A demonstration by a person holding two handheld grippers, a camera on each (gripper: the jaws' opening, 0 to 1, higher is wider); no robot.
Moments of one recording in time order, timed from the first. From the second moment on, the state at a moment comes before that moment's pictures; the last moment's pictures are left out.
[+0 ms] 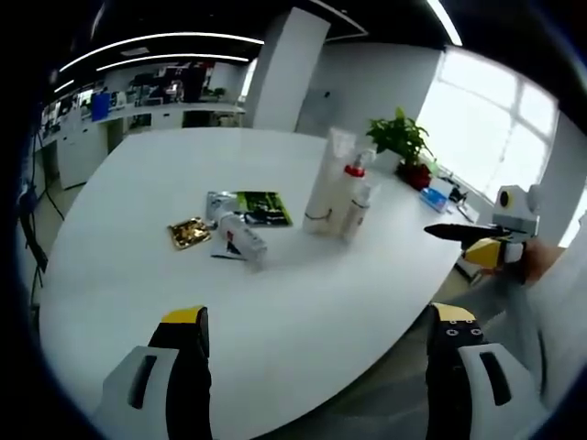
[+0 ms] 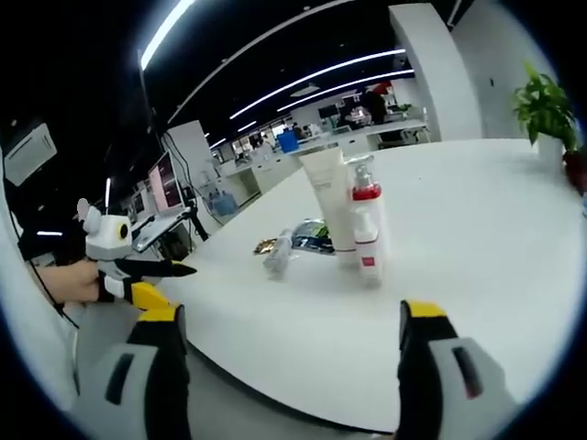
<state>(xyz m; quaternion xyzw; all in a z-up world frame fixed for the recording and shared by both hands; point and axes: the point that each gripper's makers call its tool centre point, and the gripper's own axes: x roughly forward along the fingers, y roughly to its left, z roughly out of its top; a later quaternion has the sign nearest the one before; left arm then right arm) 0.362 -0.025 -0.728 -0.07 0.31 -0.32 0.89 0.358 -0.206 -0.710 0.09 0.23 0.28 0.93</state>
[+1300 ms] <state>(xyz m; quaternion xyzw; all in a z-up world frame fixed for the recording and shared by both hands) 0.361 -0.003 -0.723 -0.06 0.29 -0.34 0.89 0.402 -0.163 -0.710 0.01 0.29 0.28 0.92</state>
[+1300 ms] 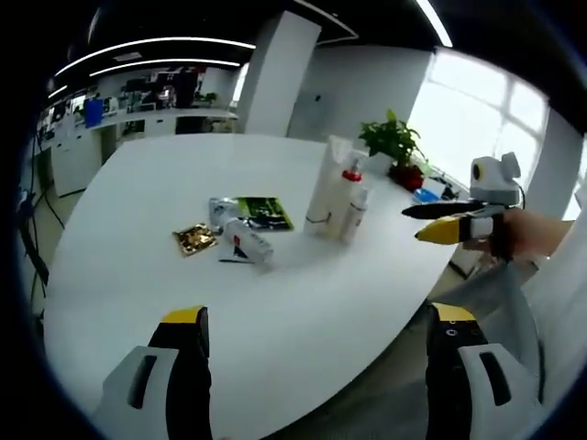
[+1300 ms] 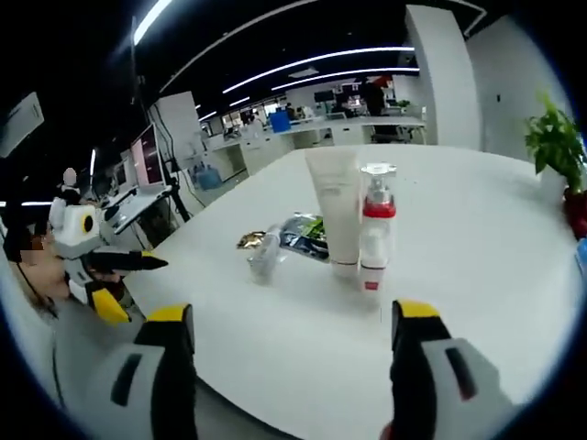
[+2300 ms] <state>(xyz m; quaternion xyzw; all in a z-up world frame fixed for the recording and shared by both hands) 0.361 -0.002 -0.725 -0.06 0.29 -0.34 0.89 0.471 -0.056 -0.746 -0.08 0.36 0.37 0.85</state>
